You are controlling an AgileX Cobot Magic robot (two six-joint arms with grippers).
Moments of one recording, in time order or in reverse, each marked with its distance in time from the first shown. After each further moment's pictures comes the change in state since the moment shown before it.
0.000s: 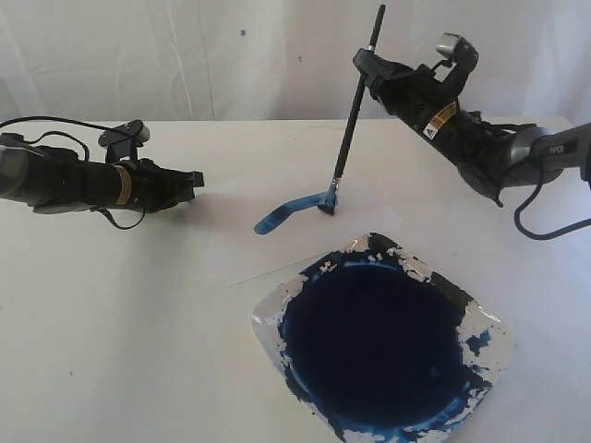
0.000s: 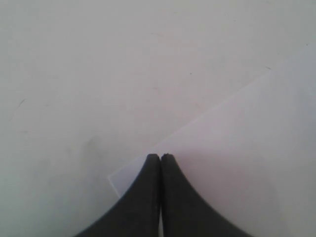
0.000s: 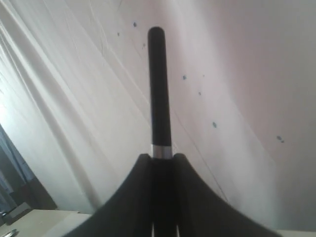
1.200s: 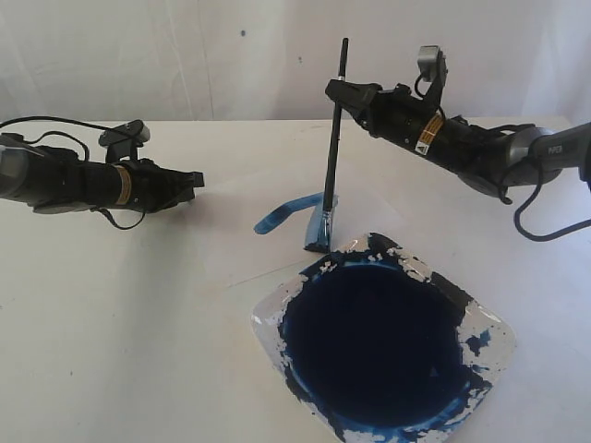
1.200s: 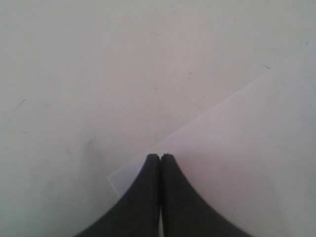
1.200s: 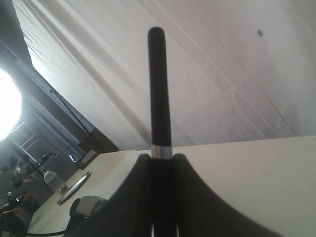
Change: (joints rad) left arm 0.000 0.000 0.000 0.000 0.000 0.004; right arm 0.006 0.000 -0.002 -0.282 -0.009 0.341
